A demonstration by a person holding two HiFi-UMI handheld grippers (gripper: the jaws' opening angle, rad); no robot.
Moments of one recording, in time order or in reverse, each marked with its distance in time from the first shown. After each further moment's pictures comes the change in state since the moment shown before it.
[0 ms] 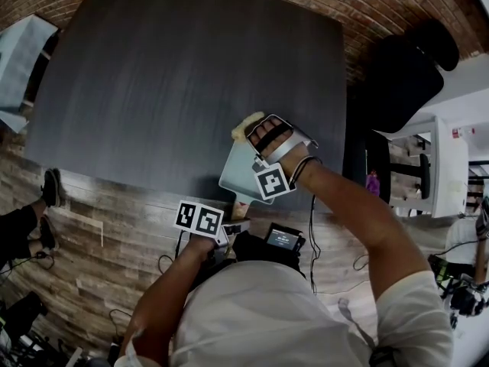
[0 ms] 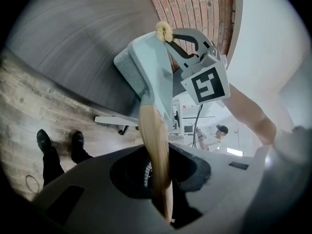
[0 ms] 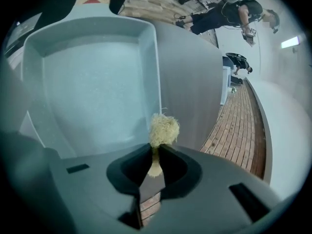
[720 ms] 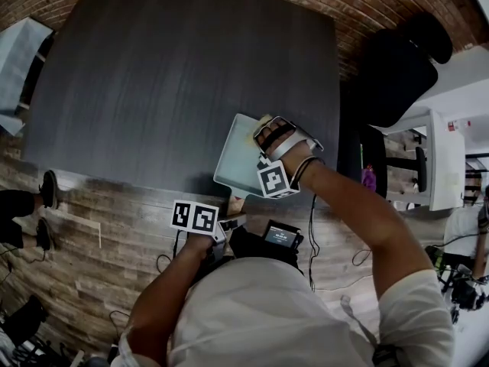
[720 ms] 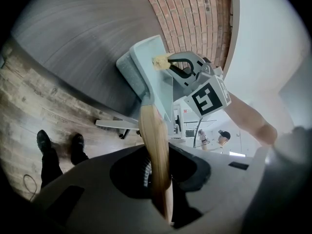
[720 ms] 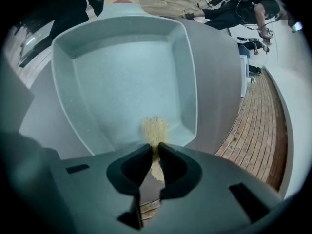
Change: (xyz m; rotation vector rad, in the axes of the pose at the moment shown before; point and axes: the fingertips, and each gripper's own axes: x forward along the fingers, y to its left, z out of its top) left arm 0.002 0.000 0.004 -0.003 -0.062 0.017; right arm -0.015 0.059 -0.013 -0.002 0.044 0.226
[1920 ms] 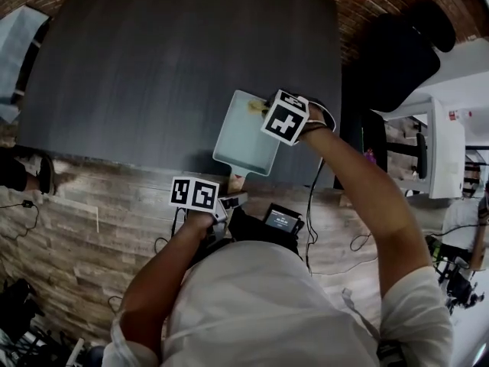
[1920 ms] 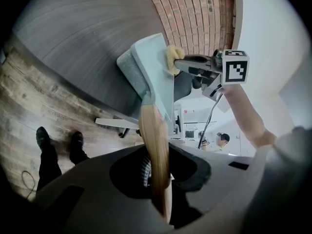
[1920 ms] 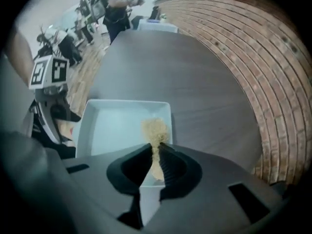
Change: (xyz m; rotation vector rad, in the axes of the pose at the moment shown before) left arm 0.001 -0.003 0.001 -0.025 0.001 -0.002; right arm -0.020 -0.019 -0.025 1.197 -0.223 0.496
